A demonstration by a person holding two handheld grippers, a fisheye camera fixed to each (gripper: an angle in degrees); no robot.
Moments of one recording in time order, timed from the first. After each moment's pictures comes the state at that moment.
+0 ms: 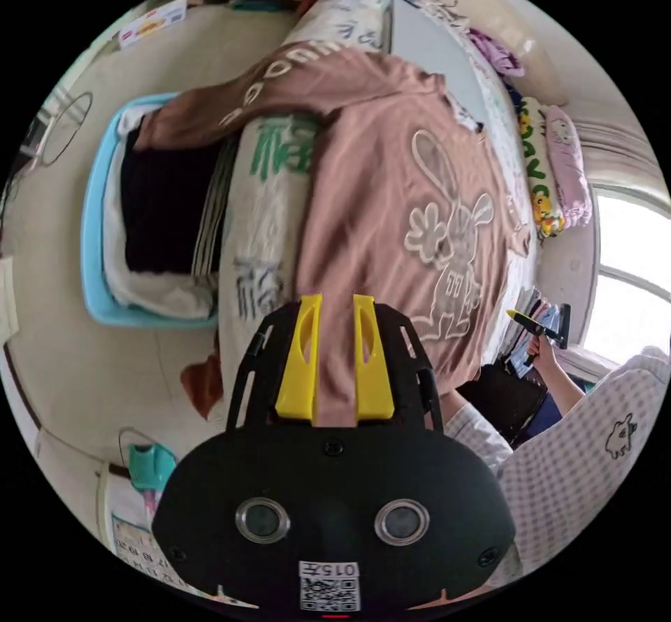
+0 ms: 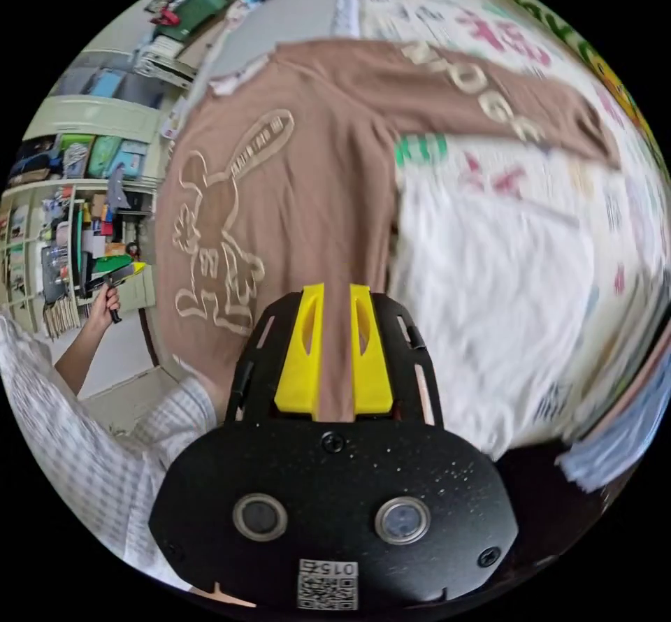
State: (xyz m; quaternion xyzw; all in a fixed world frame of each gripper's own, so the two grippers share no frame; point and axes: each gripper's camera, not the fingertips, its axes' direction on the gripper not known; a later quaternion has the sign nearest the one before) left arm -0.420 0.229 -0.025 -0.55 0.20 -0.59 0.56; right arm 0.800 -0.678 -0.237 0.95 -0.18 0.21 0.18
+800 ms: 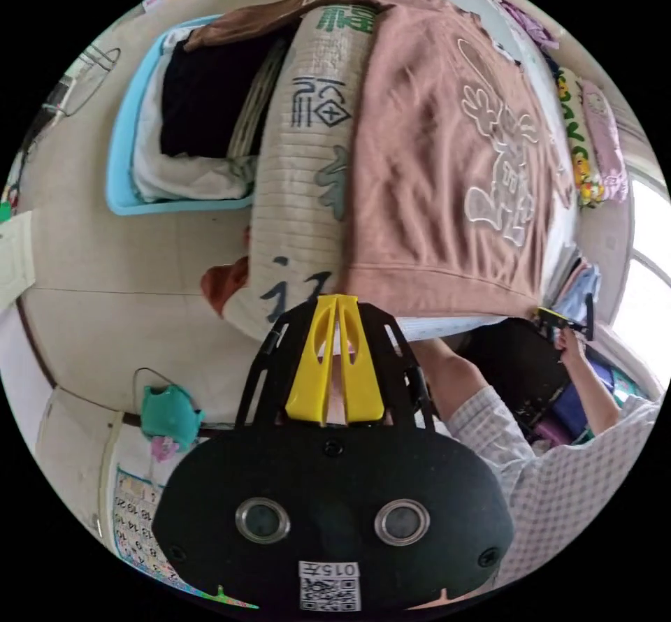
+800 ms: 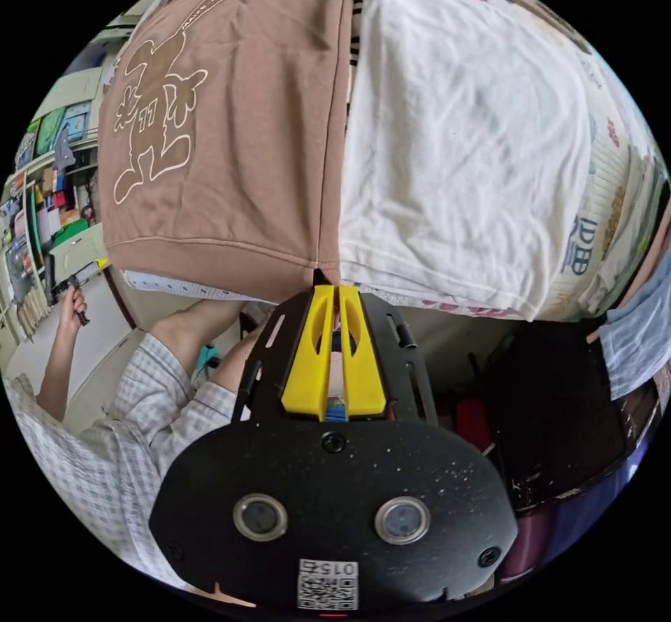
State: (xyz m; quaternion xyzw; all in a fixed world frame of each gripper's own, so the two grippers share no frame) left arm -0.313 0.283 -0.101 -0.64 0.21 -0.55 0.50; right arm 0.641 -0.725 -0.184 0.89 -0.21 0.27 0.30
